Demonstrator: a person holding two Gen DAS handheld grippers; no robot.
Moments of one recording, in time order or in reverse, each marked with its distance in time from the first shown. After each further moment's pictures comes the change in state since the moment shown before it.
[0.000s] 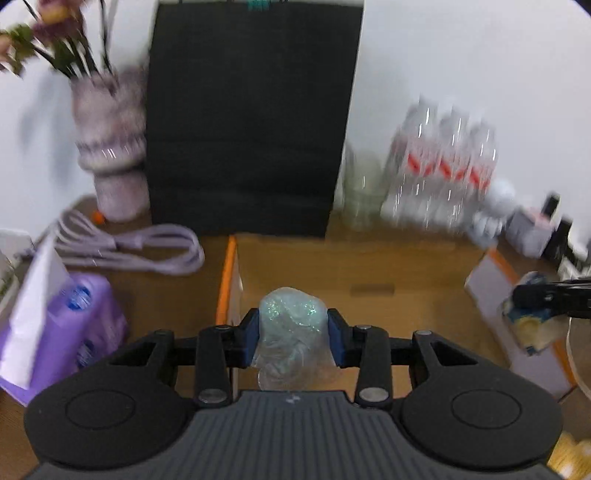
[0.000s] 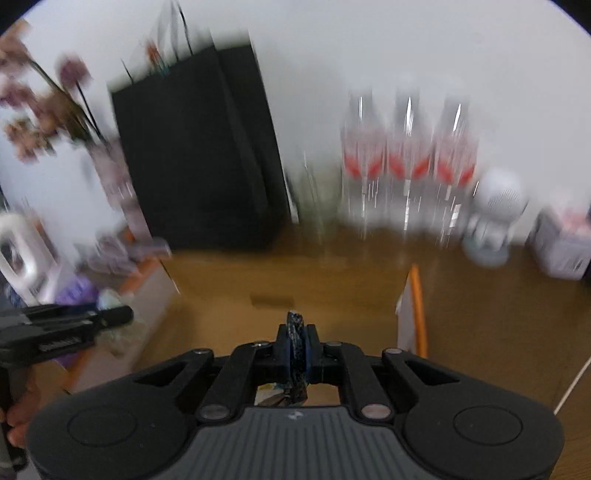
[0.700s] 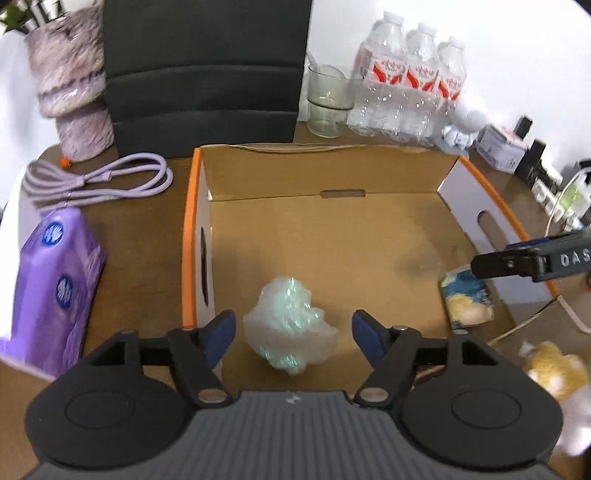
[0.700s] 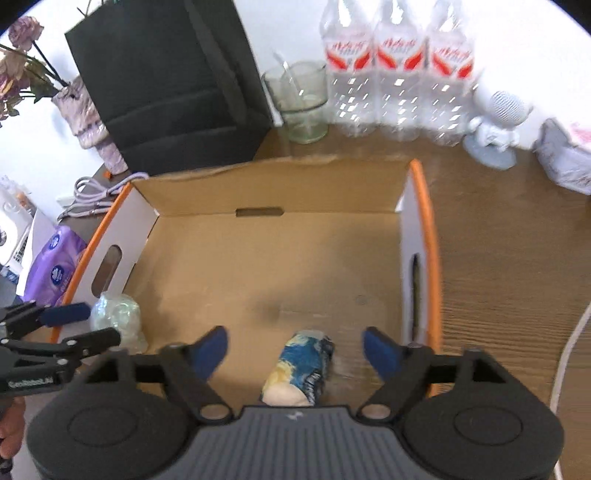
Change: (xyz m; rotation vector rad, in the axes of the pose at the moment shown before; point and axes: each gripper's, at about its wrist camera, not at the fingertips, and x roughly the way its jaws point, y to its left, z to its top) left arm -0.019 0.004 -0.016 0.049 0.224 -0.097; right arm 0.001 0.002 -0.023 0.087 0.191 -0.007
